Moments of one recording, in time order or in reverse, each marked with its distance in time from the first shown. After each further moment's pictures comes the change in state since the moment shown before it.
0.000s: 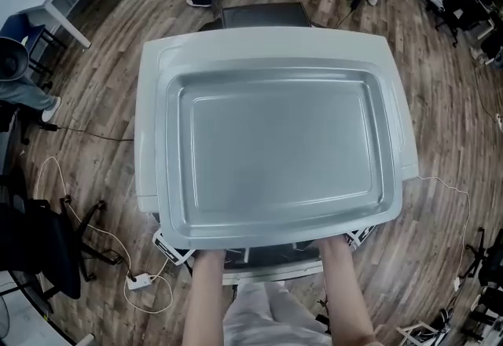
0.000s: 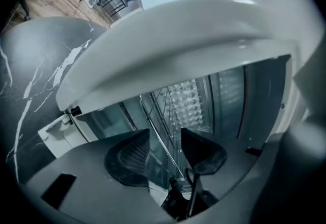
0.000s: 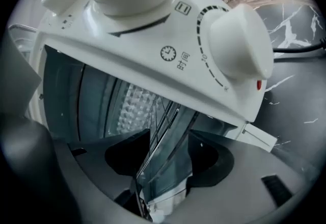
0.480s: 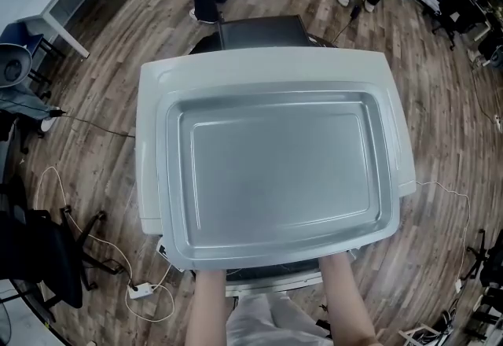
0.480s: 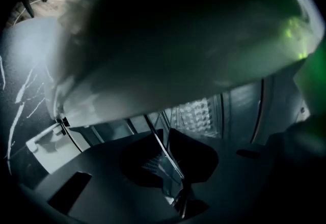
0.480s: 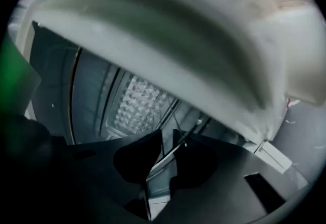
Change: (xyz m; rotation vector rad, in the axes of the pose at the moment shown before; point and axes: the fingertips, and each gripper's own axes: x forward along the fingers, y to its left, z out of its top) left arm 0.002 0.004 0.000 0.022 -0.008 0.044; right arm -0.002 0.003 -0.003 -0.034 0.026 0.005
